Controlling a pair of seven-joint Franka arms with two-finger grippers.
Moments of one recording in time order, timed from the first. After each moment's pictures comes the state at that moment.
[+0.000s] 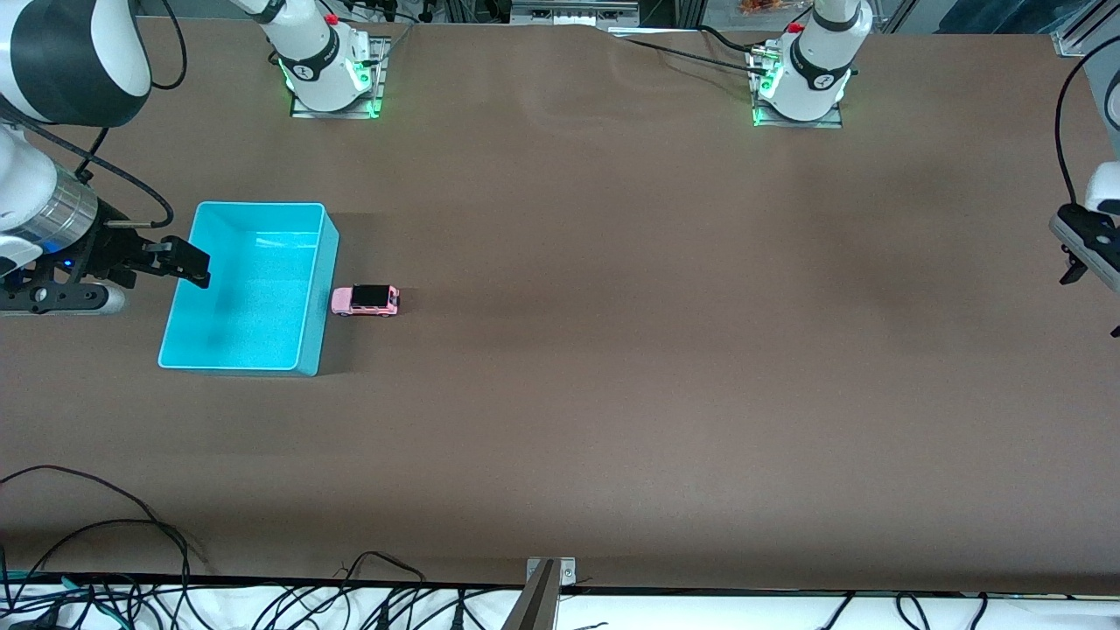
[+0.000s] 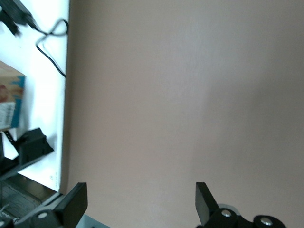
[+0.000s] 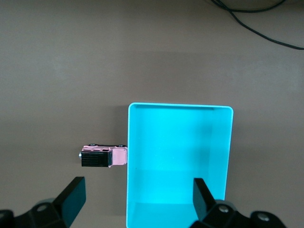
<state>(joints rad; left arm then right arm) 0.10 0.00 0.18 -2.02 0.15 2.37 1.52 0.19 0.17 -0.12 -1.55 -0.02 1.74 0.05</state>
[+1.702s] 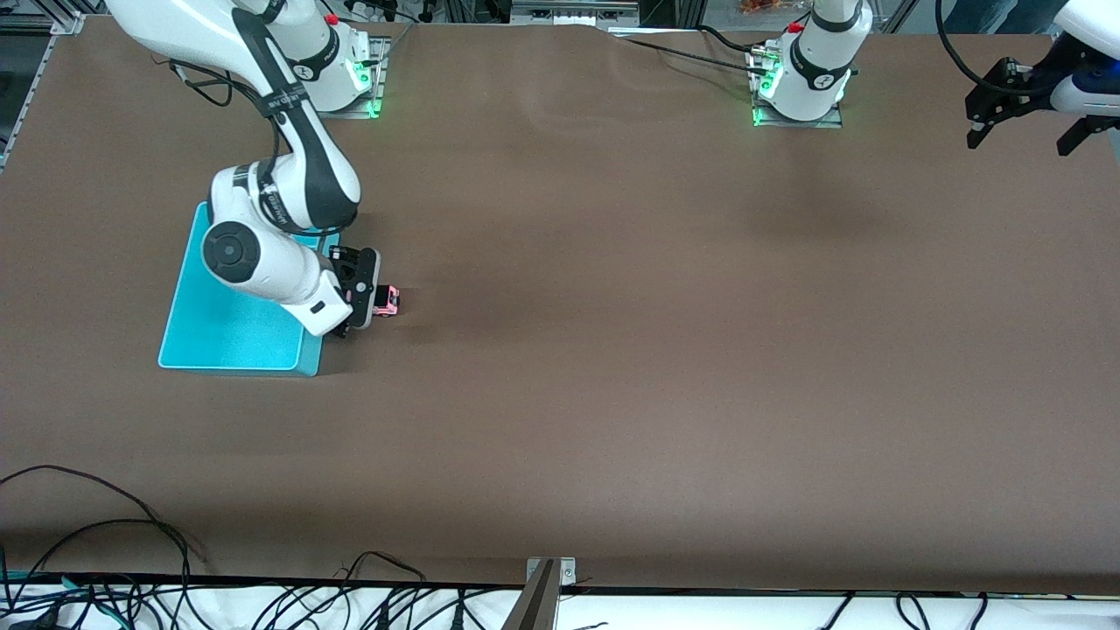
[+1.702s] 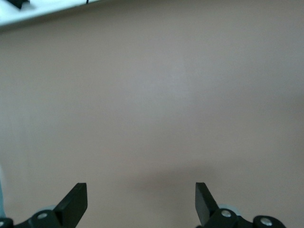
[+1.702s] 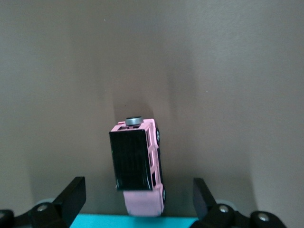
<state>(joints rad) 0.06 -0.29 -0.10 -1.82 0.06 1.61 0.10 0.24 0.37 0.03 -2.01 0.09 2.24 -1.24</state>
